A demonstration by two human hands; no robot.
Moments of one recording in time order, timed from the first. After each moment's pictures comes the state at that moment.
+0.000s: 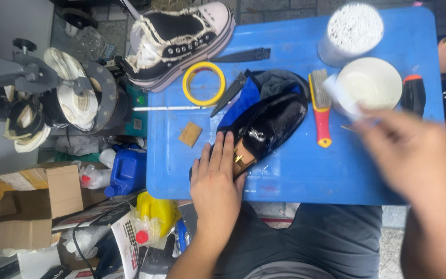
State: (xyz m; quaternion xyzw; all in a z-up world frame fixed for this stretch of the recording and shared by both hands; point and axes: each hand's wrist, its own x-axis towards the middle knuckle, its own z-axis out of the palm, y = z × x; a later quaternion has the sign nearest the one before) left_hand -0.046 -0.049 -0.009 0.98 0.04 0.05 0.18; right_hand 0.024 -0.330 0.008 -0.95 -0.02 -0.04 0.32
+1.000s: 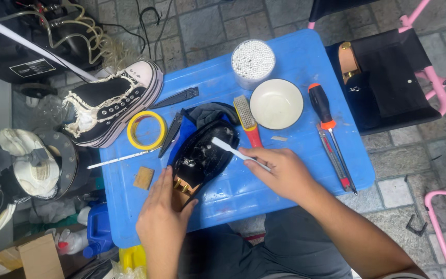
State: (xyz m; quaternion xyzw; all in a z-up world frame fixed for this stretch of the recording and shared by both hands) left_hand -0.030 -0.045 -0.003 0.99 0.03 0.04 0.15; right_hand 0.016 -0.302 -0.043 -0.84 -0.09 0.04 0.53
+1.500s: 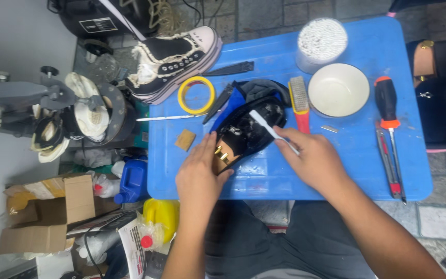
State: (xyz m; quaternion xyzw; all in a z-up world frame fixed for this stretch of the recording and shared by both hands) left_hand -0.035 -0.043 0.000 0.98 0.03 0.06 0.18; right_hand 0.017 -0.272 -0.034 -0.90 -0.12 0.01 0.42
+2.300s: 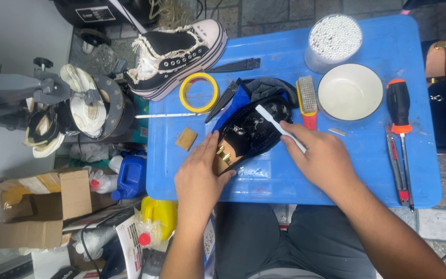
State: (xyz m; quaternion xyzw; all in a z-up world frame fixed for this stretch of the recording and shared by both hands) left_hand -0.030 -0.038 0.000 0.98 0.03 0.04 0.19; right_hand 0.028 -0.273 -0.037 -0.93 -0.13 -0.01 0.35
